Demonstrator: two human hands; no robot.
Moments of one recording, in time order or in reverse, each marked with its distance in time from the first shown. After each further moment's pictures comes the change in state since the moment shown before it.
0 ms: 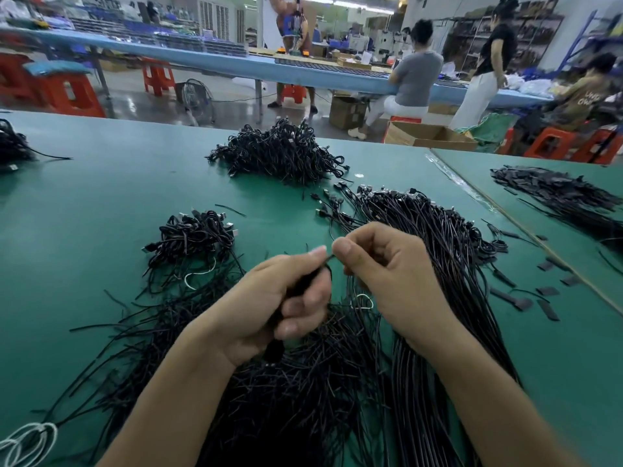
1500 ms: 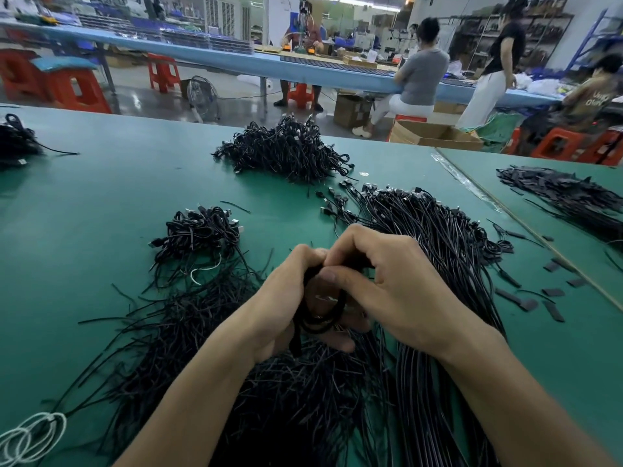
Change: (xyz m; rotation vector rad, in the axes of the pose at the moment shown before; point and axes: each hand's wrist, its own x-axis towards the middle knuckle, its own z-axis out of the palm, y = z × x) left_hand 0.011 -0.016 0.006 0.025 0.164 -0.068; right_hand 0.002 -0.018 -0.002 -0.453 -0.234 -0.209
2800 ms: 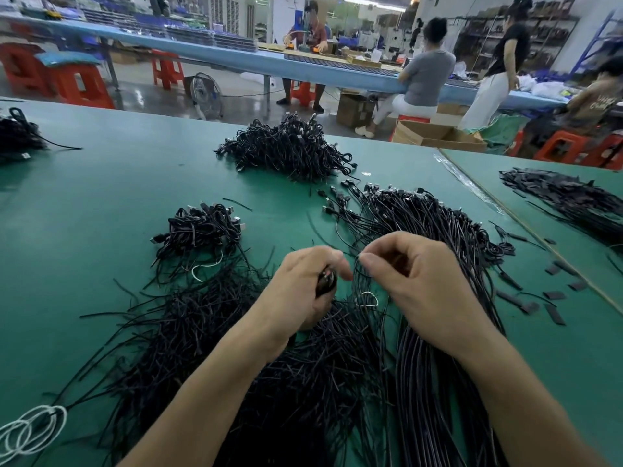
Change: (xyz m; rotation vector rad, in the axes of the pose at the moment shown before) left_hand 0.009 -0.010 0.000 0.176 0.176 0.195; right_hand -0.016 0.015 -0.007 0.073 0.150 0.287
